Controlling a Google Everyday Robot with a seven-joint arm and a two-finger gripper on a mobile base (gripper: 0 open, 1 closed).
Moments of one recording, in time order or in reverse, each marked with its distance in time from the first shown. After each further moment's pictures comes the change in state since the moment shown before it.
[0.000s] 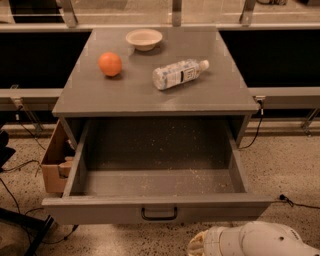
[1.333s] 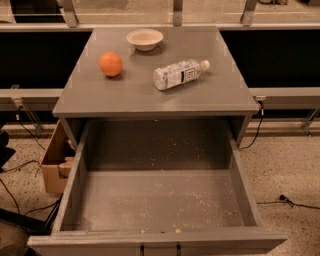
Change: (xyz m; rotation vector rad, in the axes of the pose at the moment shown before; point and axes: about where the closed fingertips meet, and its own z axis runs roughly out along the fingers) arm 0.042 0.100 -0.047 -0.065 0.214 0.203
